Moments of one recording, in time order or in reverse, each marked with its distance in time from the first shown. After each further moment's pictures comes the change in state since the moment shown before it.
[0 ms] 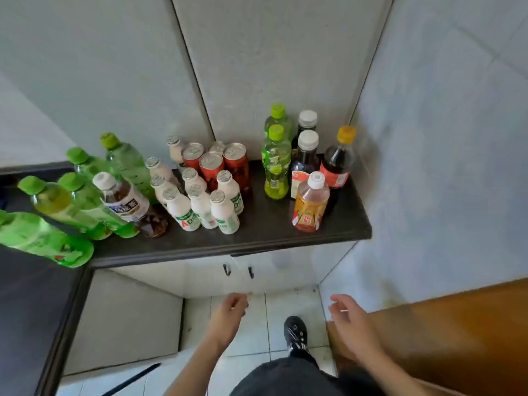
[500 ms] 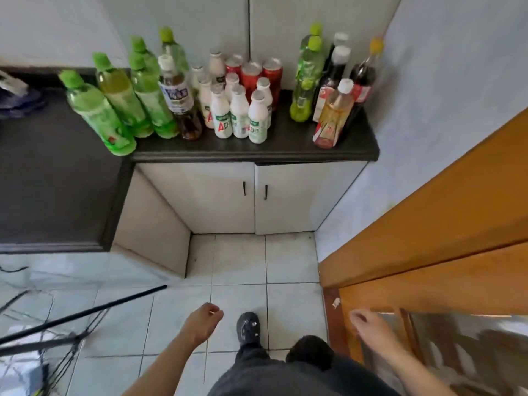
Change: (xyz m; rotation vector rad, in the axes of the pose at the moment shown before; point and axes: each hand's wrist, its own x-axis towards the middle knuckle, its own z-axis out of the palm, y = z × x) left_hand -0.146 -0.237 -0.029 0.372 -0.113 -0.231; right_hand -0.184 0.131 0.034 -0.277 -0.149 0.273
